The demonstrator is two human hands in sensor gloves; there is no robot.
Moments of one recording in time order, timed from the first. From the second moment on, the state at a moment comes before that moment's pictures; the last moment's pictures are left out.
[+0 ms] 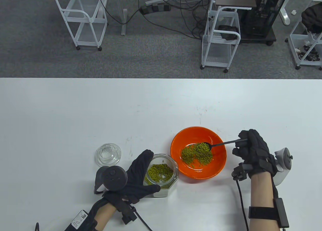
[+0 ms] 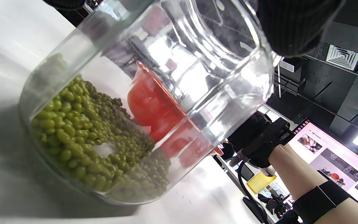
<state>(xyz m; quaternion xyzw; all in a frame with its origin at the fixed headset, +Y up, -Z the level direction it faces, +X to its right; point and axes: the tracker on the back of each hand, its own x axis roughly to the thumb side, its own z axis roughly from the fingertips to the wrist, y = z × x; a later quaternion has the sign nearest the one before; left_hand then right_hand) -0.158 -0.739 -0.202 -0.09 -0.31 0.41 0.85 0.314 -0.755 -0.263 -0.14 -0.01 0.55 0.82</state>
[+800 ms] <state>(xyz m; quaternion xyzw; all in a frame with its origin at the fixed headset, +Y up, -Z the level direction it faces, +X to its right) -0.158 -0.739 -0.202 -0.09 -0.31 0.41 0.85 0.283 -0.716 -0.267 -0.07 -0.10 0.77 0.62</state>
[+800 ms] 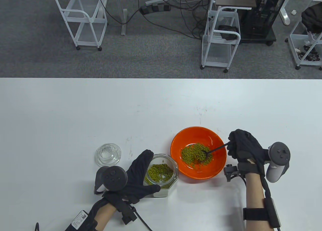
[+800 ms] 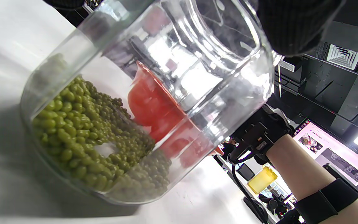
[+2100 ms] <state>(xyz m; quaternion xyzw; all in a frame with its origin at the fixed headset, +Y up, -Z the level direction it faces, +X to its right) -0.158 -0.739 -0.202 -0.09 -0.31 0.41 0.85 0.176 -0.645 -0.229 0.18 -0.29 0.90 0.28</state>
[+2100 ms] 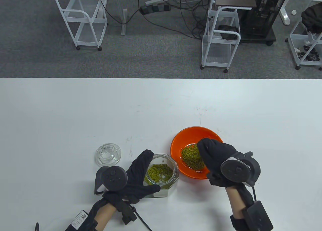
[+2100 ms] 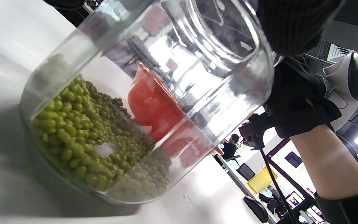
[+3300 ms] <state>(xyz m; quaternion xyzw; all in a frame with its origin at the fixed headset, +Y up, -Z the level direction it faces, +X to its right) -0.158 -0.739 -0.201 -0.09 -0.31 0.41 0.85 0.092 -0.642 -0.212 0.16 -0.14 0.88 0.43</state>
